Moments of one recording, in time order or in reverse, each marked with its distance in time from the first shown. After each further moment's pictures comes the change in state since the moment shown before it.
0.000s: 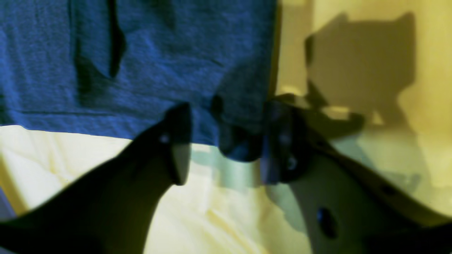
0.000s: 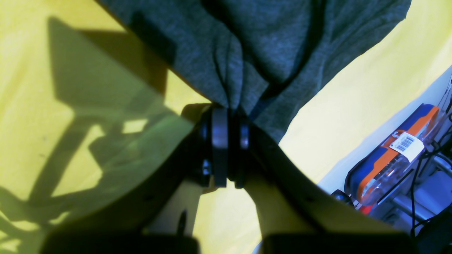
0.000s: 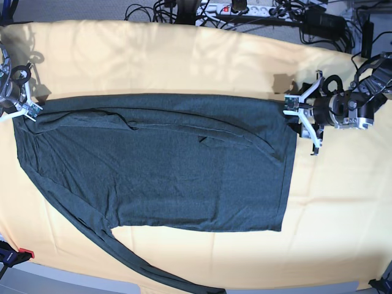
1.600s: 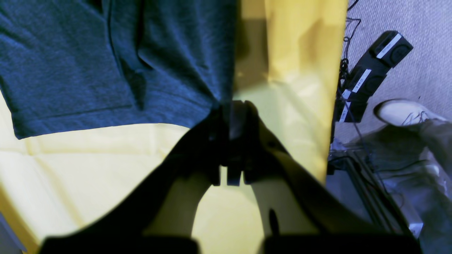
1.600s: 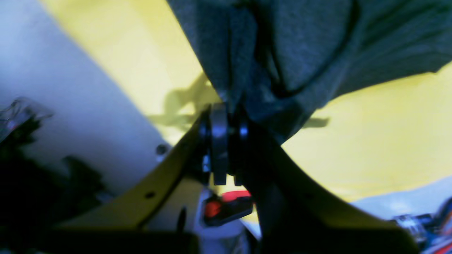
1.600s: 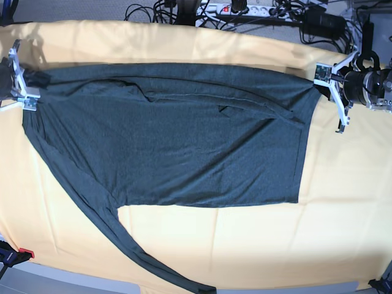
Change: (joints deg) left arm 2.7 -20.3 0.1 15.5 -9.2 -5.6 -1.7; right arm -1.2 17.4 0.0 14.6 58.3 15.4 -39.7
